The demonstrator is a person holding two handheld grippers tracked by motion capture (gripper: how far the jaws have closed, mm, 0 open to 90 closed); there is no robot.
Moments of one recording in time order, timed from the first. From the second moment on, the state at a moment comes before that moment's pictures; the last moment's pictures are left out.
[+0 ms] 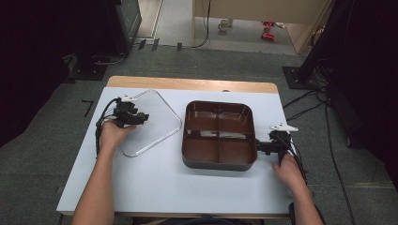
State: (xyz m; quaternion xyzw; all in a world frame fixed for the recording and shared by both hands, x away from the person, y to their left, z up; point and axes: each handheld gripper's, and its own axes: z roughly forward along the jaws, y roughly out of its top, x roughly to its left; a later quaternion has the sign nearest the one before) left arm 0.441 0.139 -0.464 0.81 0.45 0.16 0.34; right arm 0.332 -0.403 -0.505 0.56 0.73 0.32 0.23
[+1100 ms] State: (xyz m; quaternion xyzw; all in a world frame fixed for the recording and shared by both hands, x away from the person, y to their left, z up) left arm 0.438 0.140 -0.473 0.81 0.46 0.16 0.32; right arm 0.331 -0.403 -0.505 0.56 0.73 0.31 0.23
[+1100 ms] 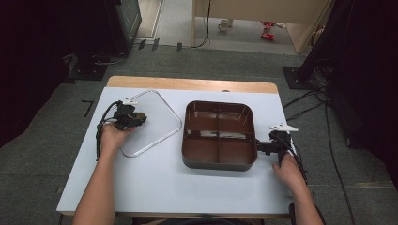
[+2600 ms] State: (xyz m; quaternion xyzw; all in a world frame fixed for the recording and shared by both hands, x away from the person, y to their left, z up) left arm 0.402 0.118 -0.387 0.83 0.40 0.14 0.37; right arm 0.331 -0.403 -0.505 0.56 0.73 0.32 0.23
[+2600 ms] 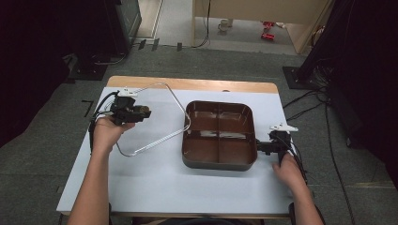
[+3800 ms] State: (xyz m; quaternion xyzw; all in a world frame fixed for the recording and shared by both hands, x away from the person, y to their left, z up) left arm 0.394 0.053 -0.386 0.85 0.32 0.10 0.40; right arm 0.332 -0.403 -0.505 0.56 0.73 0.32 0.23
